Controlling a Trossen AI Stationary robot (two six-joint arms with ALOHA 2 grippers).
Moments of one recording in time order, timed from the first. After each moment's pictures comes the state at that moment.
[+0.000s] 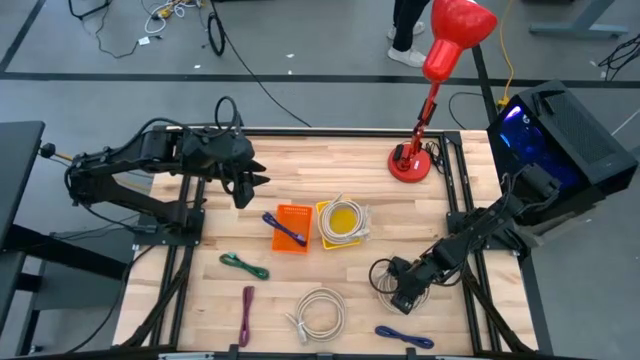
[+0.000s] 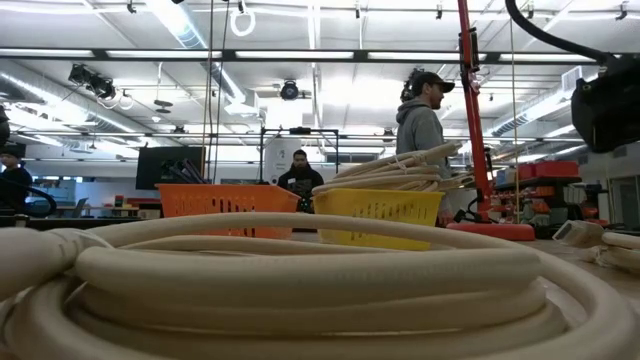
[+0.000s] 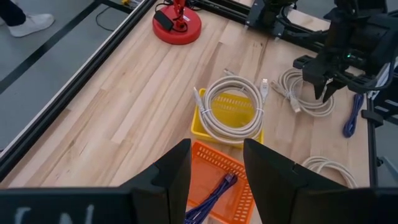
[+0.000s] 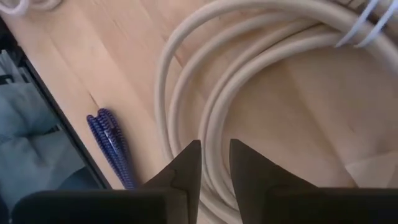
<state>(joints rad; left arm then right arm) 0.05 1.15 1.48 -1.00 -0.16 -0.32 0.66 1.49 0.64 -0.22 -0.12 1.35</state>
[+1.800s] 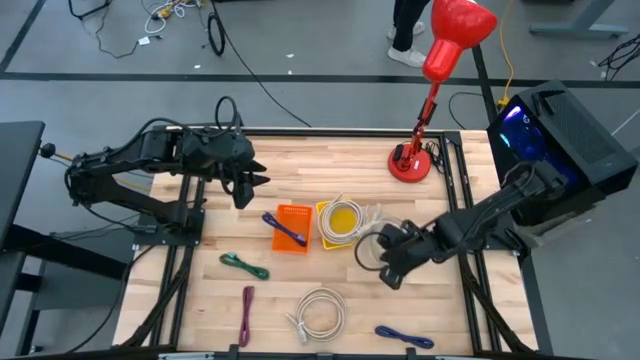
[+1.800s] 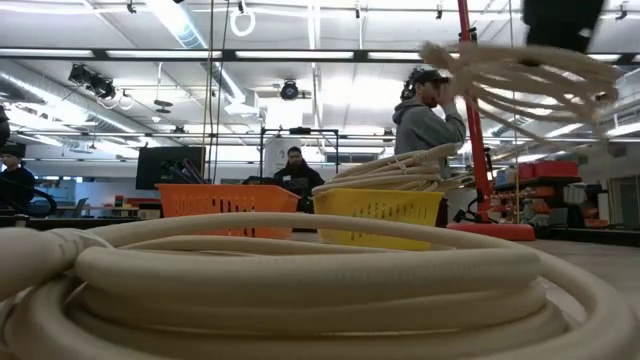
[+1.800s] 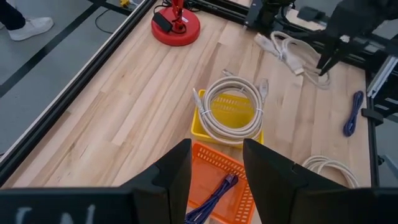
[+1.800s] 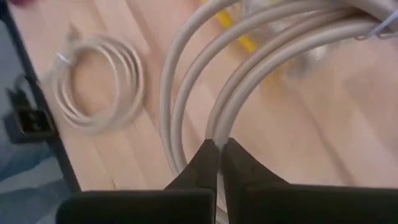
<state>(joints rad) 0.05 1.15 1.48 -1.00 -0.16 -0.30 0.50 1.40 1.16 -0.87 0.22 0.97</state>
